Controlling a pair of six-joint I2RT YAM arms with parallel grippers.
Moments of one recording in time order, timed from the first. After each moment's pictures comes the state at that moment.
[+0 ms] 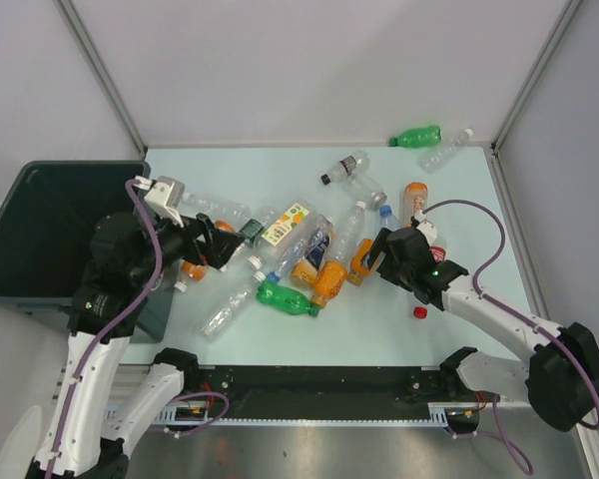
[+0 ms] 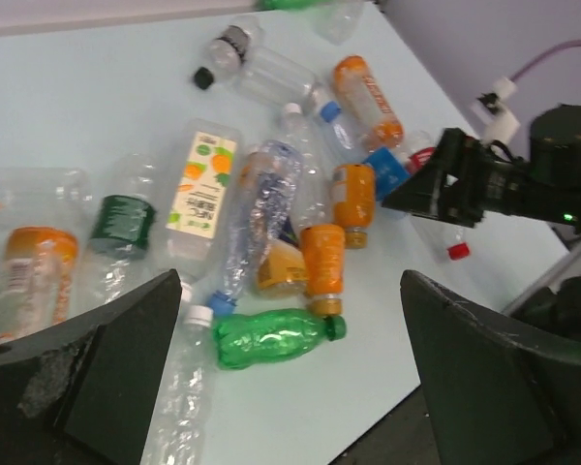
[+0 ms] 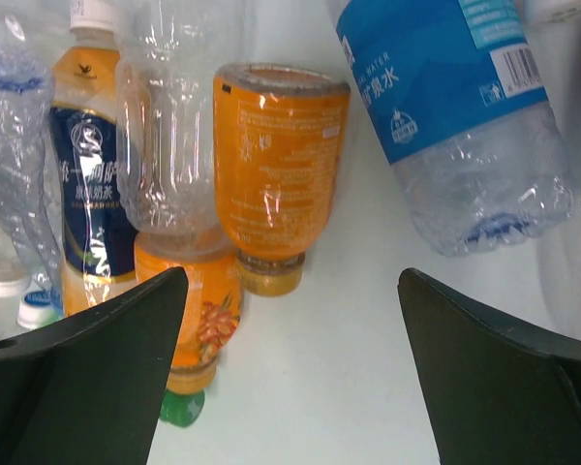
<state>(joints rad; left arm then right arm) -0.22 0.73 1.13 -0.66 0.39 -0.23 0.58 1.12 0.67 -0.33 0.24 0.93</state>
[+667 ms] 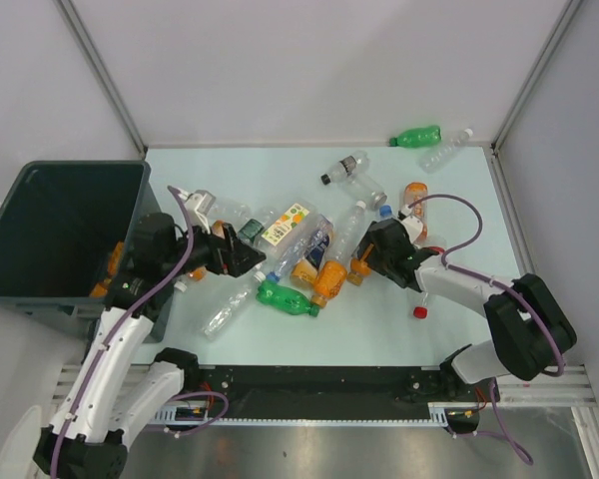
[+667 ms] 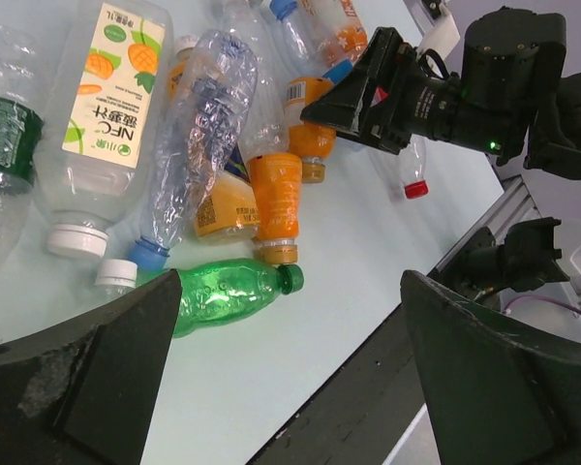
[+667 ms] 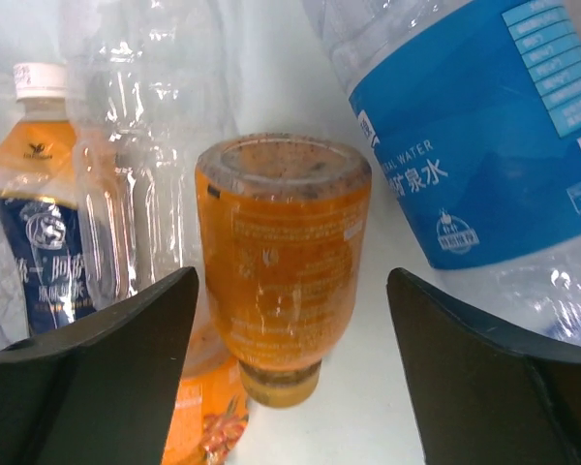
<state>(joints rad) -0.24 0.77 0.86 -0.51 0.58 -0.35 0.57 1.42 0.74 -0.15 0.31 0.98</state>
